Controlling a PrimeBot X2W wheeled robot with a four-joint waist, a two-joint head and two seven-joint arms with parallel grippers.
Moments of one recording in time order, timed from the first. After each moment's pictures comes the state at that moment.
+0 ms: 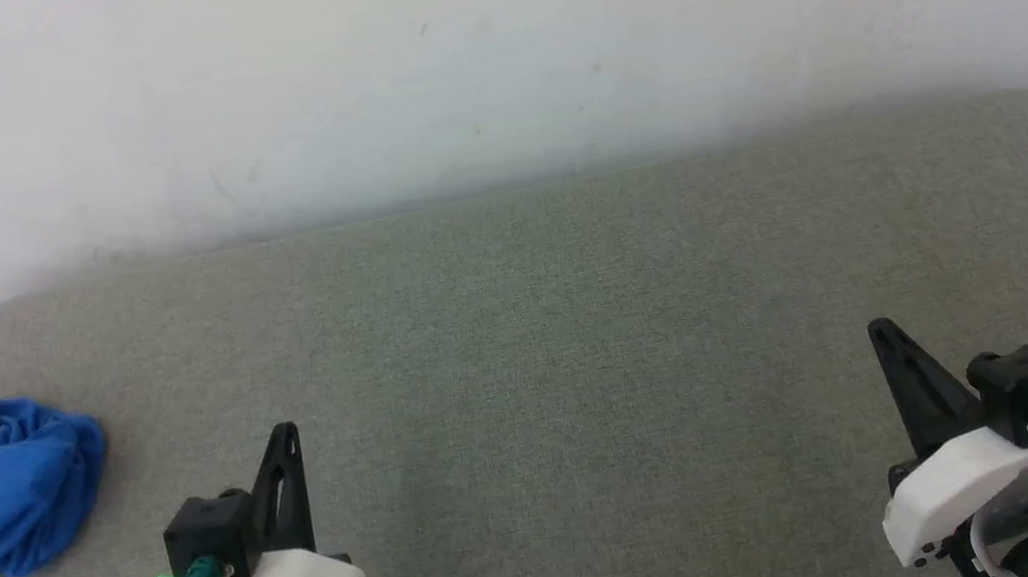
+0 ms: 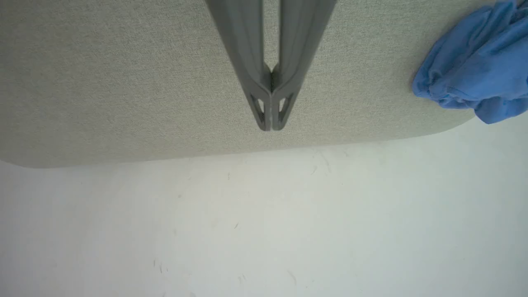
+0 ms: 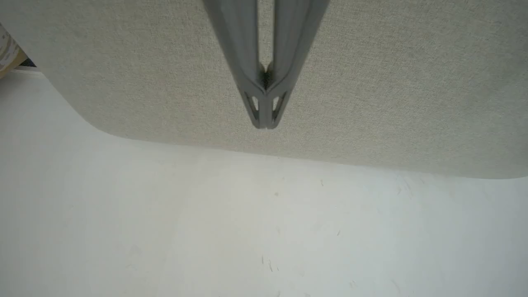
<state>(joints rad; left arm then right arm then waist) 0.01 0.05 0.00 0.00 -0.01 0.00 0.00 0.01 -0.05 0.00 0.00 0.01 0.13 0.00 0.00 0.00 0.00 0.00</state>
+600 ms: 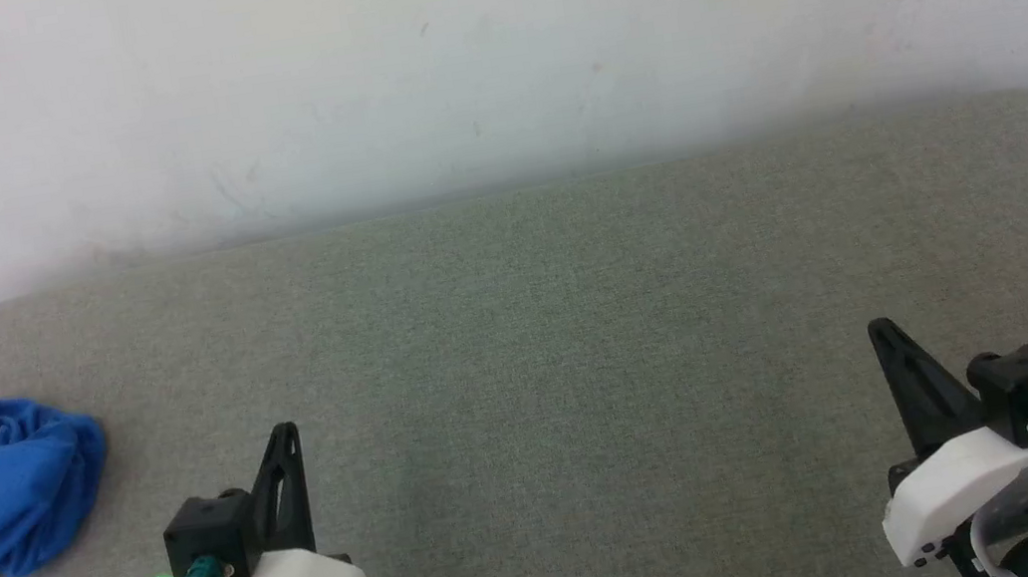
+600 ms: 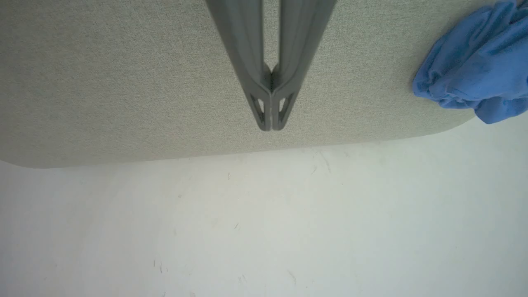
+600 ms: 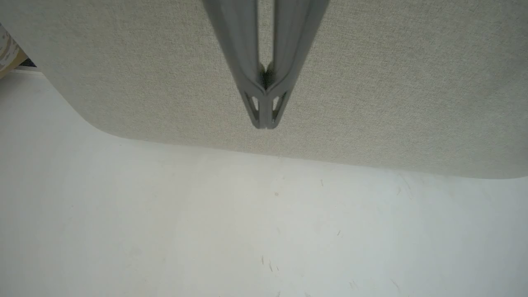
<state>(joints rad) 0.01 0.05 0.00 0.00 -0.01 0.00 0.00 0.01 -0.05 0.00 0.00 0.01 0.13 0.00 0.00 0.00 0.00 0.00</state>
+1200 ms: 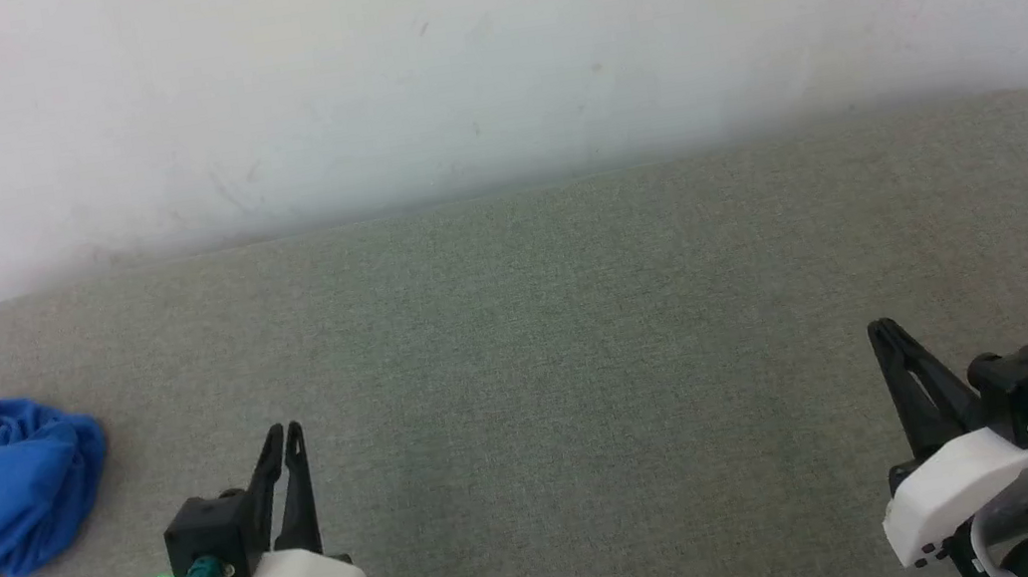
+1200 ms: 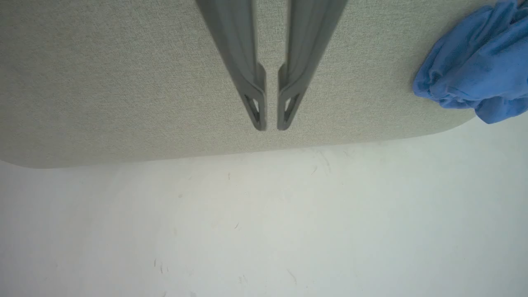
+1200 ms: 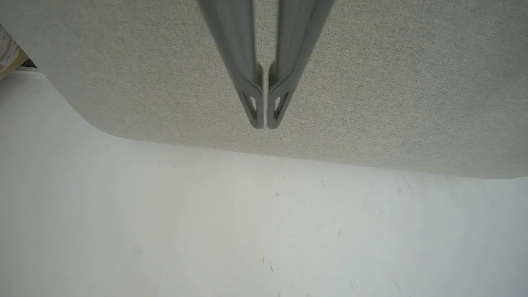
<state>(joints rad) 0.01 0.05 0.00 0.00 -0.01 0.00 0.00 0.02 -0.05 0.00 0.00 0.01 0.12 0.00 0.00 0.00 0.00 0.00</state>
